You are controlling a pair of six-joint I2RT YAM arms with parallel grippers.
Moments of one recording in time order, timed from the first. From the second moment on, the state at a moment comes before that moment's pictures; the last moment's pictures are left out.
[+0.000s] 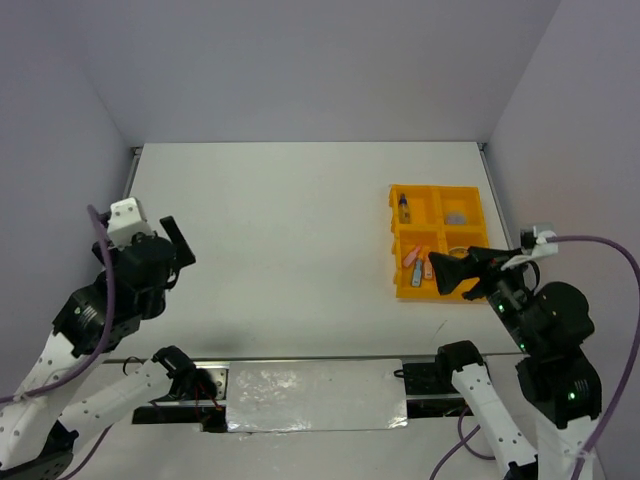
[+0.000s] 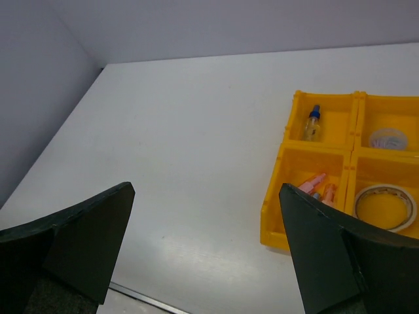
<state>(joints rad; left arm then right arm) -0.64 0.70 1.11 -1.02 -0.91 -0.61 0.19 0.39 1.11 -0.79 -0.12 0.31</state>
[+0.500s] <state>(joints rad) -0.64 0.48 0.98 -1.01 -0.84 -0.58 0.23 0.13 1.23 -1.08 0.15 0.22</state>
